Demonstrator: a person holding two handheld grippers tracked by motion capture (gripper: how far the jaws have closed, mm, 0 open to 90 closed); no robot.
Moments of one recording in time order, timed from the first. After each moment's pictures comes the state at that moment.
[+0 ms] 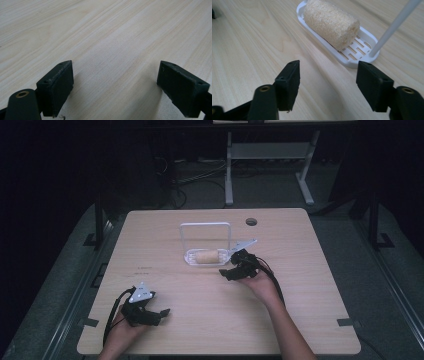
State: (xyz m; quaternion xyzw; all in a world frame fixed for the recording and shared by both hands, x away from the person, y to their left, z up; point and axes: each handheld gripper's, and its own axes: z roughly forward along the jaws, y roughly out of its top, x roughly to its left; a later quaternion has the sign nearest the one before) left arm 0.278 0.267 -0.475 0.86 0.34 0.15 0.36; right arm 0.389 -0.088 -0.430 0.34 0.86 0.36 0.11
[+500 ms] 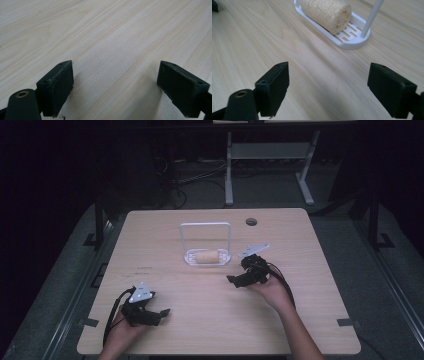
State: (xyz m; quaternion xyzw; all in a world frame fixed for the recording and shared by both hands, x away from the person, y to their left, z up) left arm 0.278 0.267 -0.475 0.85 0.34 0.15 0.36; right arm 0.369 -0.114 -0.429 0.35 0.85 0.36 0.11
